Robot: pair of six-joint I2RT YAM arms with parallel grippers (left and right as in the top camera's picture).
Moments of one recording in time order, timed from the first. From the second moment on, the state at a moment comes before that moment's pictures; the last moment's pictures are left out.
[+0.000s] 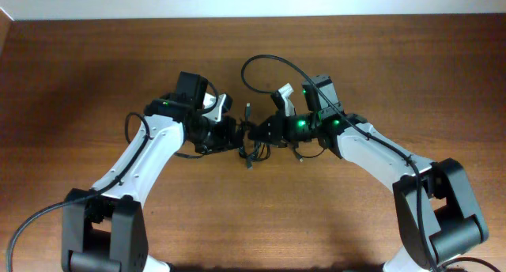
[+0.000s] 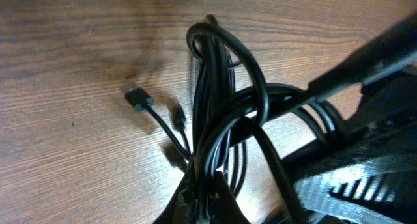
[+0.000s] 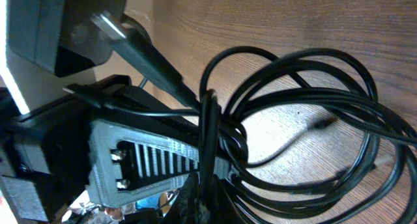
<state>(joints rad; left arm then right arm) -0.23 1.68 1.17 -0.81 0.58 -0.30 0.41 1.80 1.06 -0.08 -0.99 0.72</state>
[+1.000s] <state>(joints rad) -0.02 1.70 1.13 -0.81 1.24 -0.17 0.47 1.75 1.09 -0.55 -0.29 0.48</state>
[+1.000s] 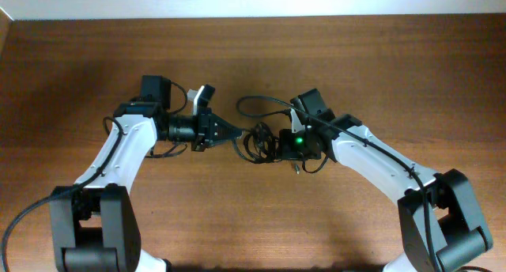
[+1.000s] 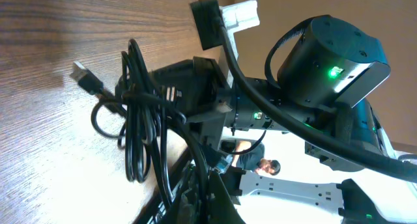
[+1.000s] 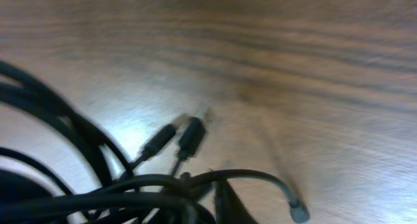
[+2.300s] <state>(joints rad) -0.25 1.69 1.46 -1.13 0.12 -0.26 0.34 1.77 1.15 -0.82 -0.63 0.18</state>
